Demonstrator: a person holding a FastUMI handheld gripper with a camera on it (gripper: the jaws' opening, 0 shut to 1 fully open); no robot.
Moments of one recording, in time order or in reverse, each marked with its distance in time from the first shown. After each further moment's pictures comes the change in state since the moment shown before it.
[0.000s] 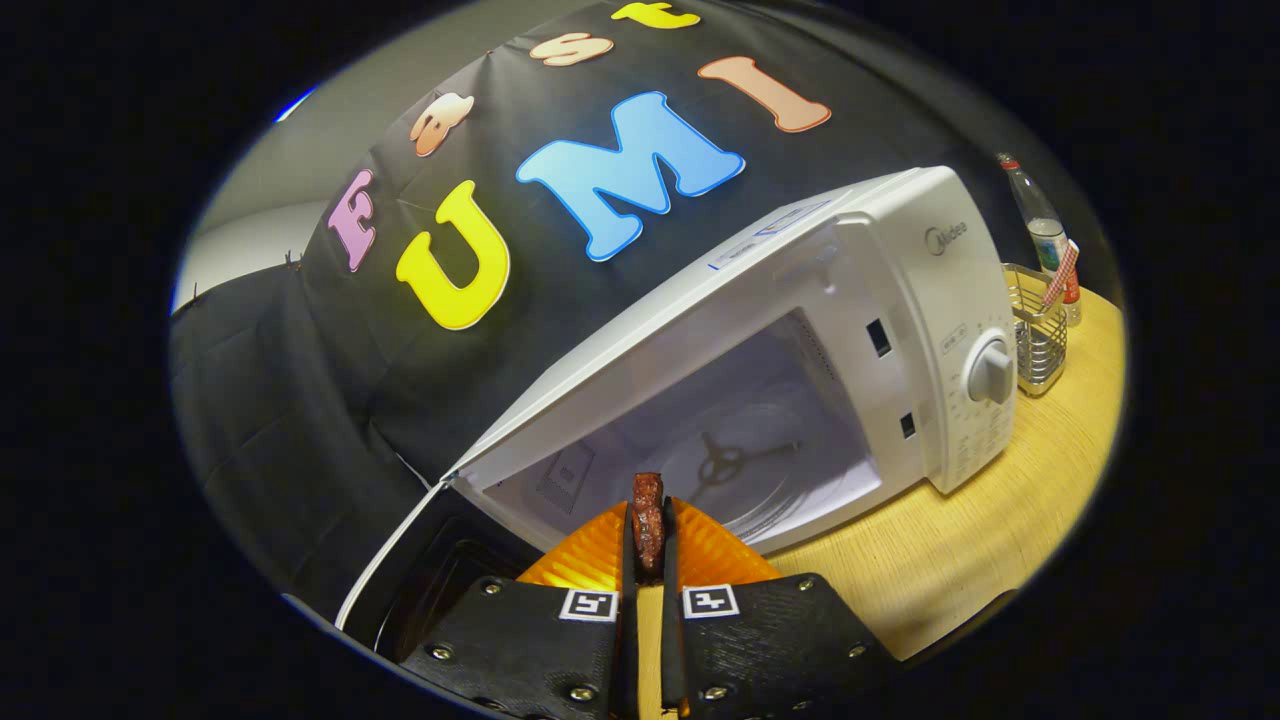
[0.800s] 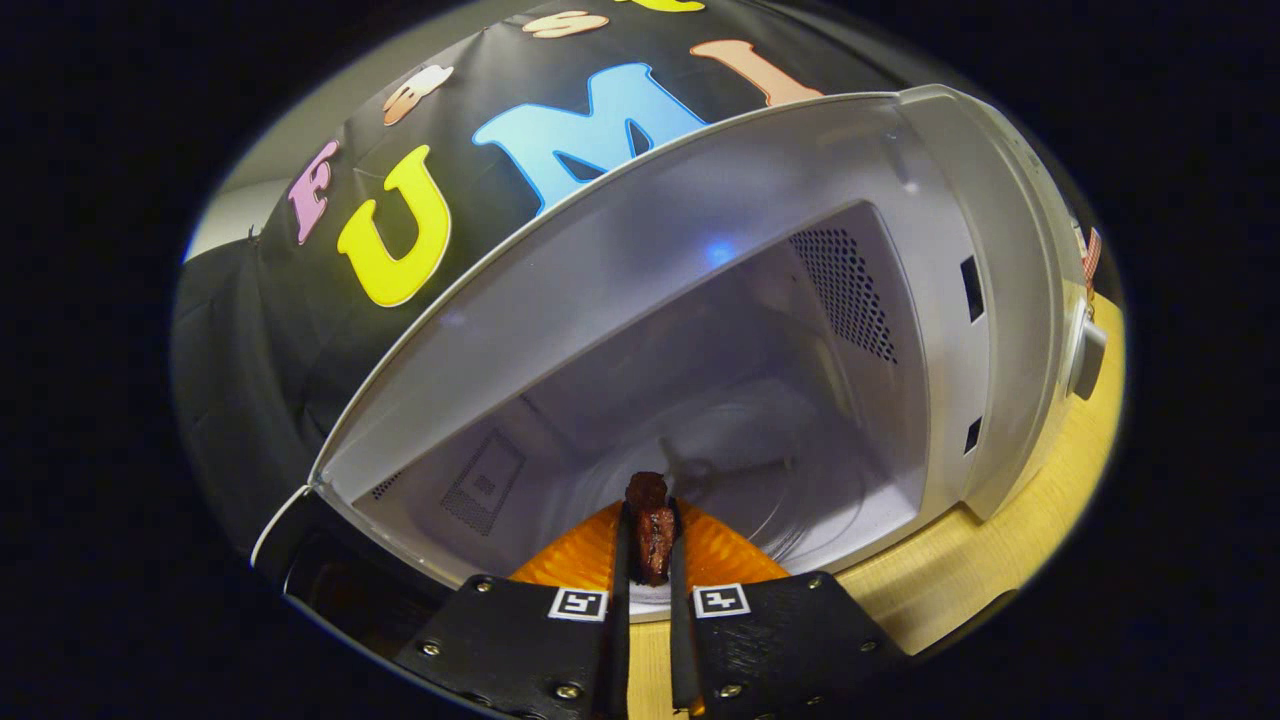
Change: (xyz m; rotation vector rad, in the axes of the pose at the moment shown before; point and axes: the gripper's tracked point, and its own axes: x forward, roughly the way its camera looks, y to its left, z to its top) arm 0.084 -0.041 -0.012 -0.059 0.016 -0.142
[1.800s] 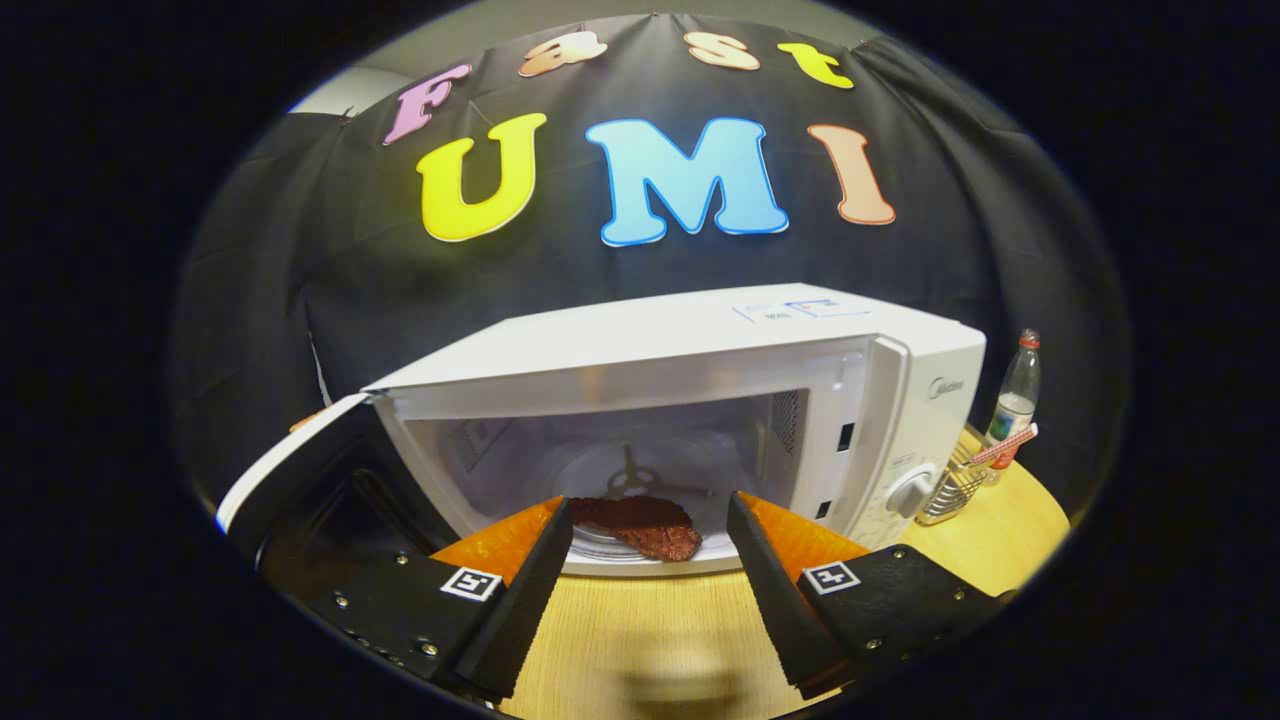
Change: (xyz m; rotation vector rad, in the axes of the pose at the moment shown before) arm -0.122 0.012 0.026 -0.419 -0.062 -0.096
